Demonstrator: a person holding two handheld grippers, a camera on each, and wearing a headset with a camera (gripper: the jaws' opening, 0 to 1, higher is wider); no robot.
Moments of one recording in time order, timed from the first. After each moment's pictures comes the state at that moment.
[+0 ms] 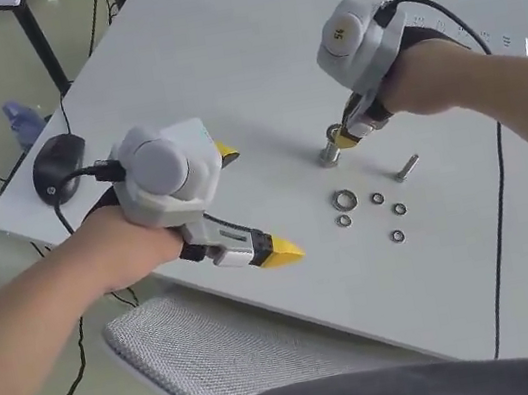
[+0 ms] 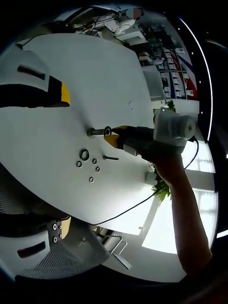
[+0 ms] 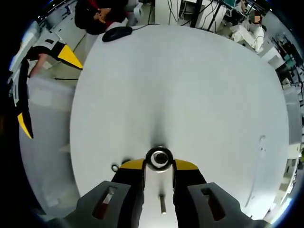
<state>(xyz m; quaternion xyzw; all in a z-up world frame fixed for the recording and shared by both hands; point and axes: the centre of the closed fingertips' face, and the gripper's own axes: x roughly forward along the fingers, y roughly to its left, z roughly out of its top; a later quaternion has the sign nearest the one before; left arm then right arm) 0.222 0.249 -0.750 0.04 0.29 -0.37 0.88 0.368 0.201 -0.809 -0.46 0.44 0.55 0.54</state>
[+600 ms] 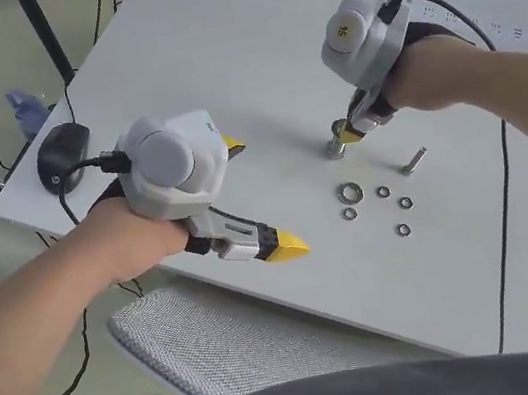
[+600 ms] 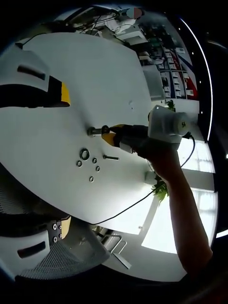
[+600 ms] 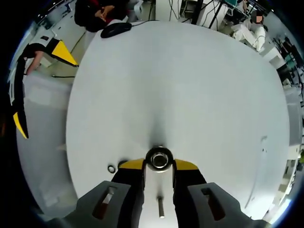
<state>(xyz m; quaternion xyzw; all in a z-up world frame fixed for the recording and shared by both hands) 0.223 0.246 -0.754 0.04 0.29 -0.37 0.88 0.373 0.201 -0.821 -0.47 0.44 0.54 0.54</state>
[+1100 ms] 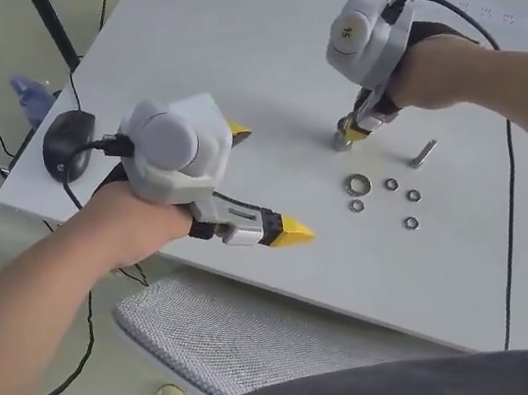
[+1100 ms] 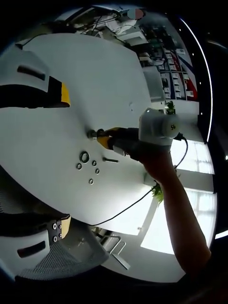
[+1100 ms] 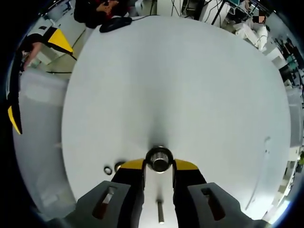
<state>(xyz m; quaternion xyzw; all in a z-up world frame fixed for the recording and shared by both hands) 0.226 0.255 -0.753 0.04 0.29 -0.37 0.88 0.369 0.201 -0.836 -0.48 0.44 0.54 0.53</state>
